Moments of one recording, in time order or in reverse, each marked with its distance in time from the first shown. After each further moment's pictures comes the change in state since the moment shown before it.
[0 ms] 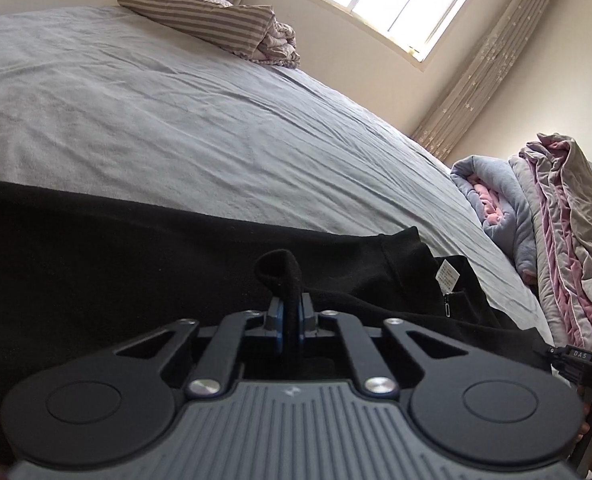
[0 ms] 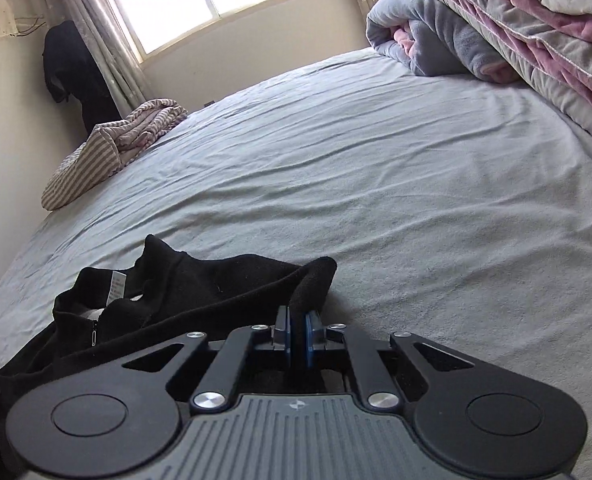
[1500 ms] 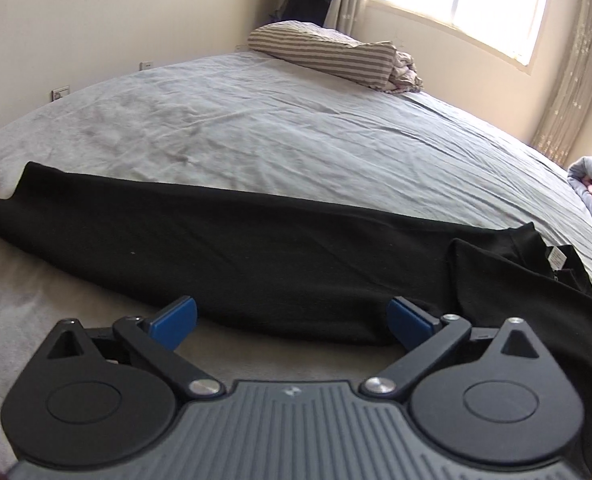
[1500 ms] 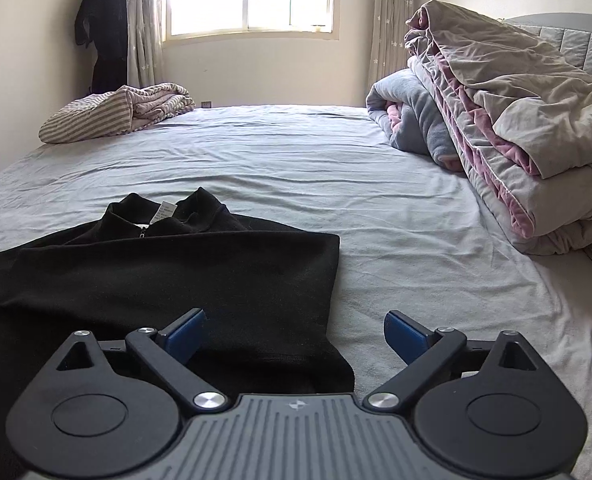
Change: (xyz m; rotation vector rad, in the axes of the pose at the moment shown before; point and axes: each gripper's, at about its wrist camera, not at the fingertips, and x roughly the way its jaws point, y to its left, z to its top) left arm -0.147 0.044 -0.021 -0.009 -0.034 0.487; right arm -0.145 0.067 -0.069 -0.305 -0.024 -0.204
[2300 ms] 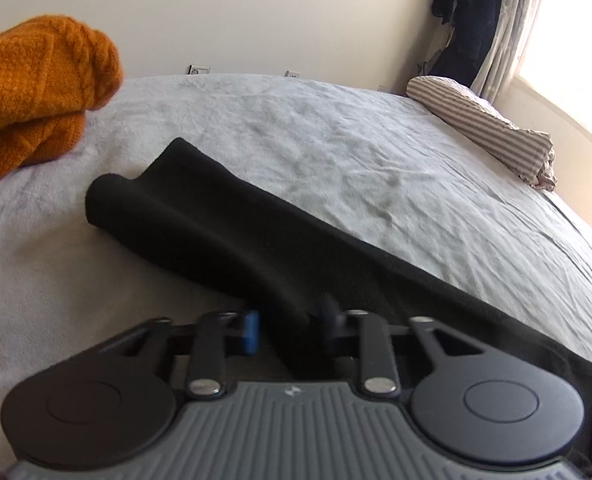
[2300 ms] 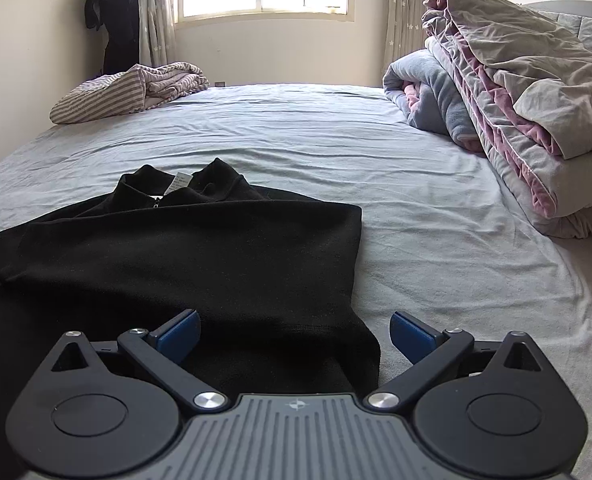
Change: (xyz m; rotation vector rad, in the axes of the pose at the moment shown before) left arm 0.065 0.132 0.028 -0.353 -0.119 0.219; right arm 0.016 0.010 -0.012 -0.006 0.076 0.012
